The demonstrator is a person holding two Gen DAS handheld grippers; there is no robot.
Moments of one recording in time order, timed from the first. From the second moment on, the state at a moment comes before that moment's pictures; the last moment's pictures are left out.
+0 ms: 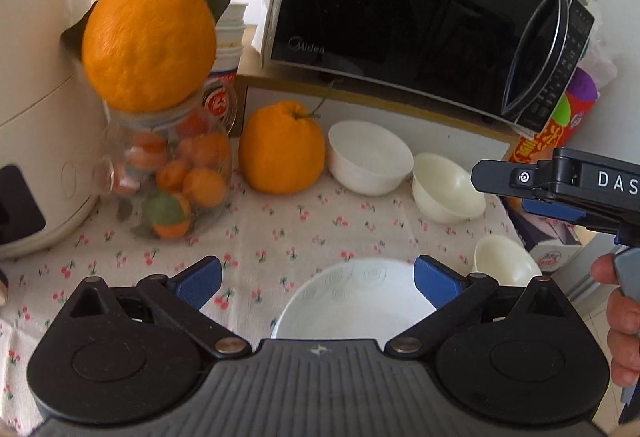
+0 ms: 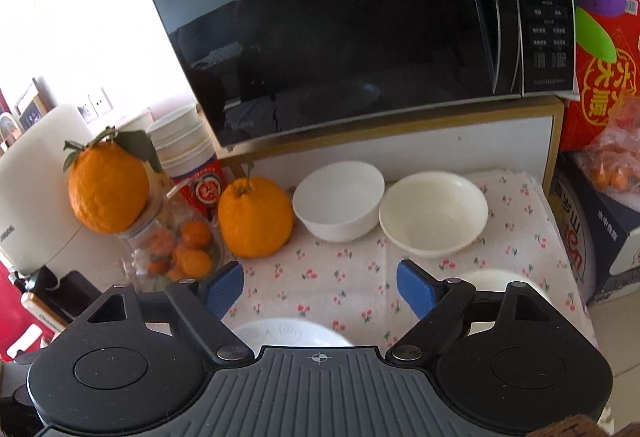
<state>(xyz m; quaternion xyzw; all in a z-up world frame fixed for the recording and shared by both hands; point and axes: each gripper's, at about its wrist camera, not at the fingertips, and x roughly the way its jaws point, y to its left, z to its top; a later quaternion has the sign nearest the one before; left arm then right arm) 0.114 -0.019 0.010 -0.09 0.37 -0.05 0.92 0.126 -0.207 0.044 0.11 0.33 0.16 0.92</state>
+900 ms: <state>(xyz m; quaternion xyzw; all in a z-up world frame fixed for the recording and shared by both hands) 0.256 -0.027 -0.067 -0.29 0.40 -0.10 0.86 0.306 -0.177 -0.023 -0.02 0.37 0.14 0.92</state>
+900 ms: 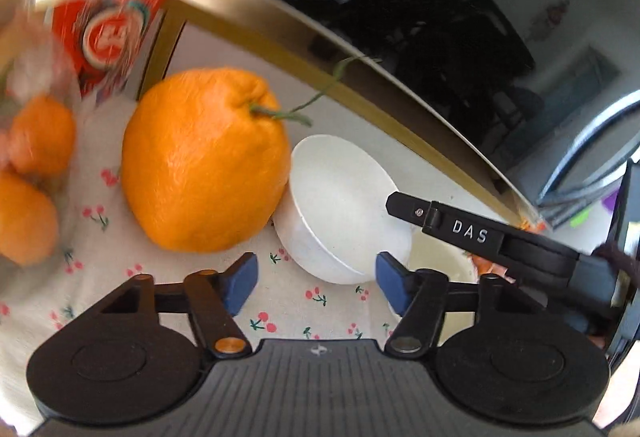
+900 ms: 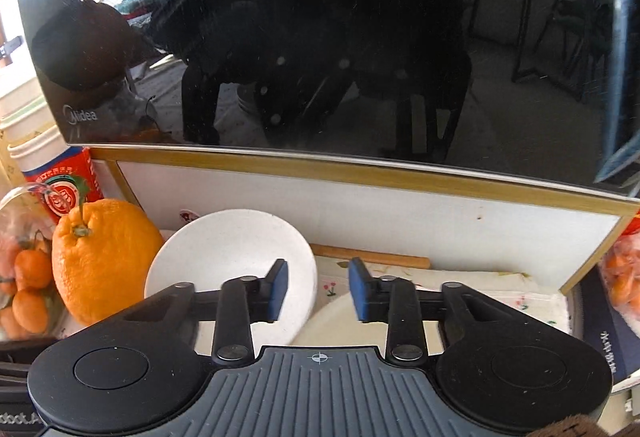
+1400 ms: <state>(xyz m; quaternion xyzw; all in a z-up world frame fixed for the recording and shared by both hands) 0.271 -0.019 -0.082 -0.36 0.40 -0.07 0.84 0.310 -0.169 -0.031 -0.03 0.40 0.12 0.91</state>
